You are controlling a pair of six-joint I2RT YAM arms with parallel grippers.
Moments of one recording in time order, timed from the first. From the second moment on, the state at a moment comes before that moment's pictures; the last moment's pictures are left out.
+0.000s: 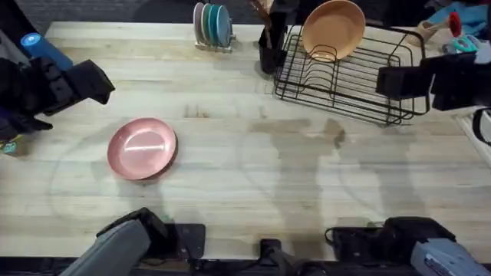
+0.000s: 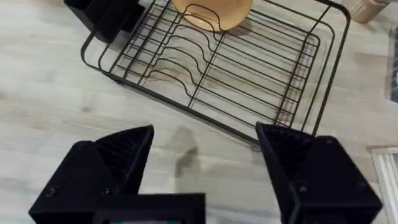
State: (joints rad) left arm 0.52 1.14 1.22 -1.19 -0.04 -0.14; right arm -0.01 0.85 1.04 -0.85 -0.08 -0.11
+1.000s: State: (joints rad) left arm 0.65 1.33 0.77 -0.77 -0.07 -0.32; right arm -0.01 0.85 1.04 -0.72 -0.08 -0.14
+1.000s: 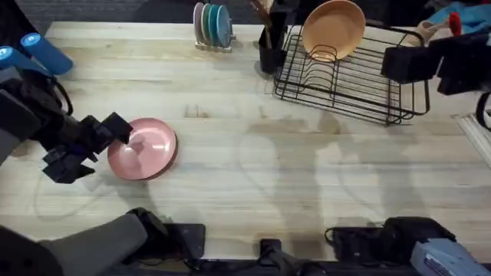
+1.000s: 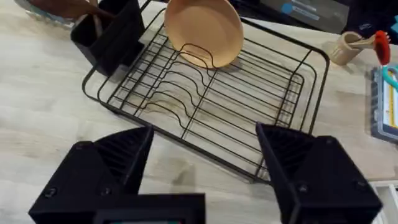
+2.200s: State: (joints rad) left arm 0.65 1.40 0.77 -0.75 0.00 -0.40; right arm -0.01 0.85 1.04 -0.72 -0.08 -0.14
